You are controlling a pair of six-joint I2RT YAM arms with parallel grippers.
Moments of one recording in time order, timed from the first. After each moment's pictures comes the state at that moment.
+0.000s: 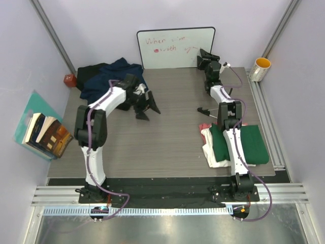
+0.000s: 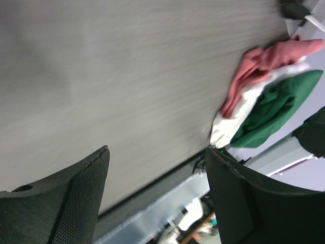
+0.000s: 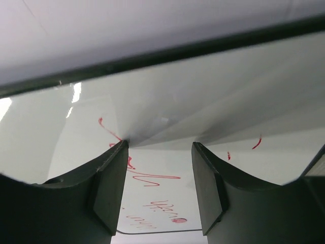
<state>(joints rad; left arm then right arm) -0.27 1.96 1.52 -0.80 0.60 -0.60 0.11 2.91 2.51 0.50 0.08 1.73</state>
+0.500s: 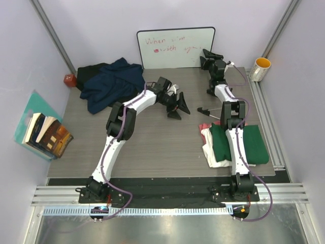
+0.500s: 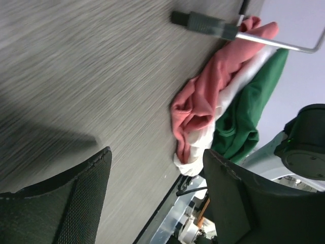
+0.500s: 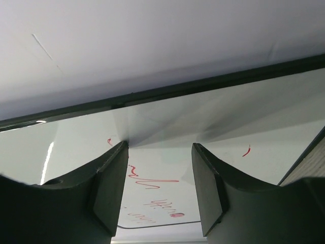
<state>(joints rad) -0.52 2.51 2.08 -0.57 0.82 -0.69 0.06 2.89 2.49 0.45 -0.03 1.73</state>
